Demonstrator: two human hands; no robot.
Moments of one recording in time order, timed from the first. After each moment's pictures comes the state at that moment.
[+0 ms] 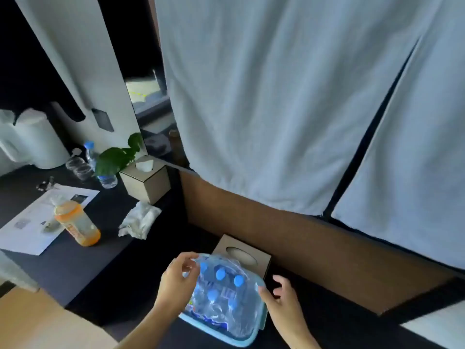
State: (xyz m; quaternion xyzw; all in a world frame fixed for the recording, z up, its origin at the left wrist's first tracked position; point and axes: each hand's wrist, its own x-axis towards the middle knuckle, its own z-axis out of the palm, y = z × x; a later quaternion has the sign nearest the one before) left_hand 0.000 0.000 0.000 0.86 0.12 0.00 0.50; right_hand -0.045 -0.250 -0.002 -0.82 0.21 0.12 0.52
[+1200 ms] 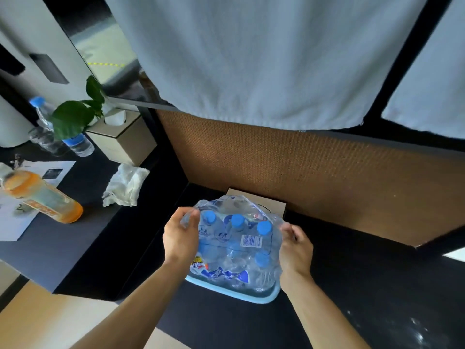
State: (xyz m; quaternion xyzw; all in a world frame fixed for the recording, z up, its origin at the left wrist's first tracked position) left_hand 0.054 0.001 -0.103 0.82 0.19 0.06 0.54; right_hand 0.006 -0.212 -0.118 -0.61 0.40 -0.08 0.68
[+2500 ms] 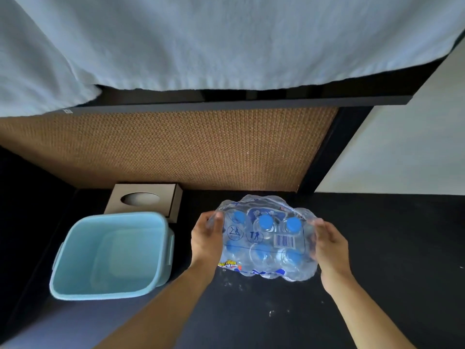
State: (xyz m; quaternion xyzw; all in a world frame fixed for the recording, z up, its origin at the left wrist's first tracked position) left_hand -0.045 -0.345 -0.176 0.80 0.12 -0.15 0.57; right_hand -0.165 -0.556 -0.184 -0.59 0.49 -0.13 0.63
